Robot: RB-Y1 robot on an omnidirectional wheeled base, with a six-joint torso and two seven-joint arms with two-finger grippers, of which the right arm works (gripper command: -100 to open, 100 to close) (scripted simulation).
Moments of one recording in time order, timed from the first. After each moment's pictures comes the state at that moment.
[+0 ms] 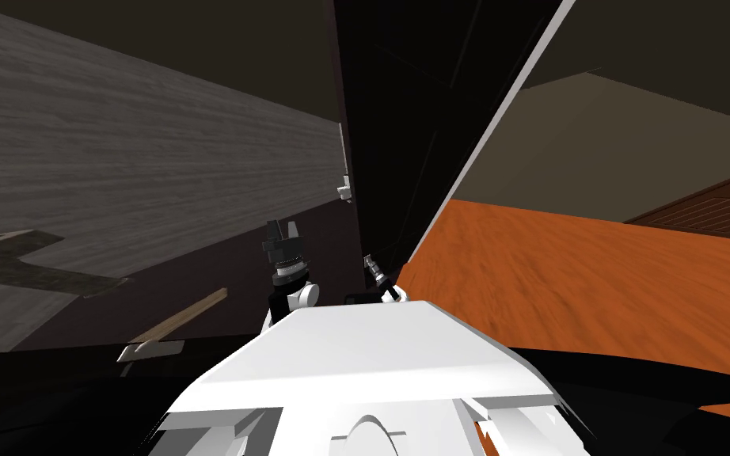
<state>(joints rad) -0.06 -0.07 0.53 -0.76 -0.07 -0.77 -0.03</state>
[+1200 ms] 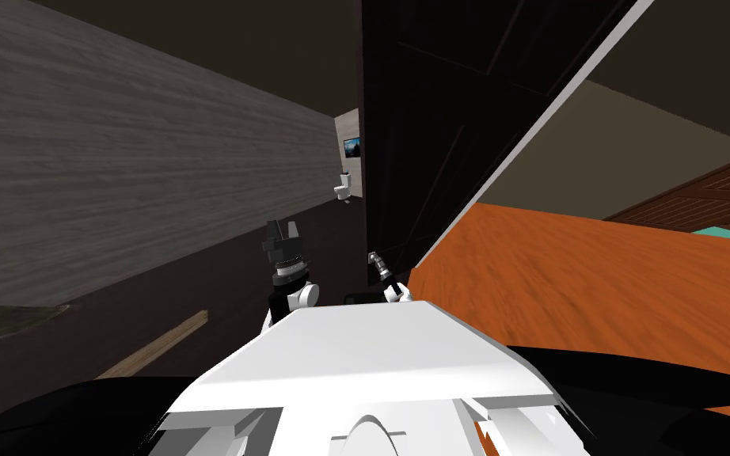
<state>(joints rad) -0.09 -0.06 0.39 -0.73 -0.10 -0.77 0.01</state>
